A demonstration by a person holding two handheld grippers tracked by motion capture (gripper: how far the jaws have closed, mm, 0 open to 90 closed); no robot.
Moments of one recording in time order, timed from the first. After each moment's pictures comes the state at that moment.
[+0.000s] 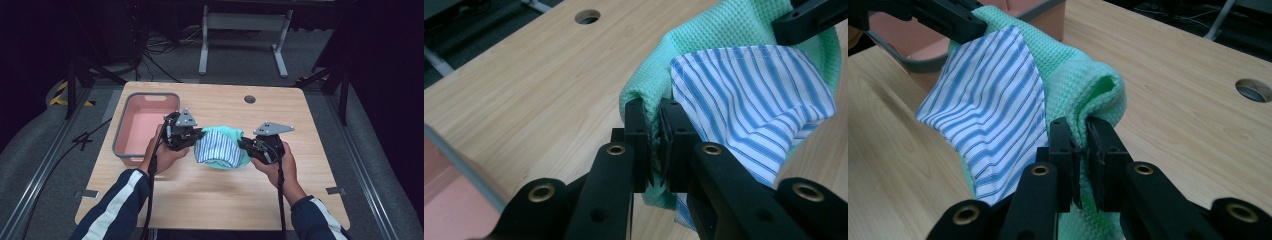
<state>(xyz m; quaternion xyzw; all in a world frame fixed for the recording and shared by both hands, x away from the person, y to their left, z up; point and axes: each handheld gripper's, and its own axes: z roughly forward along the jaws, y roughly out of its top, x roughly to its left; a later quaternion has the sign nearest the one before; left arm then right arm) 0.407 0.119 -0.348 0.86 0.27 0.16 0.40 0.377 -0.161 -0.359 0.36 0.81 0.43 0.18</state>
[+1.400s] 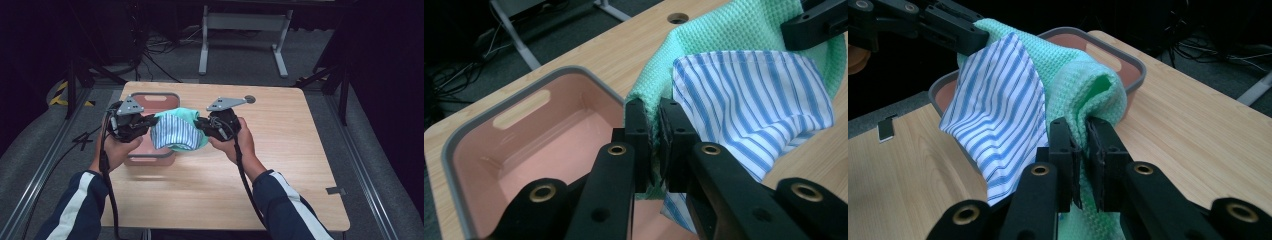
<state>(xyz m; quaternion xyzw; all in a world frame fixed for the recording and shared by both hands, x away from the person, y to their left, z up) 0.391 0.229 -0.308 0.82 0.36 0.23 0.39 0.414 -0.051 -0.319 0.29 0.82 0.47 0.15</state>
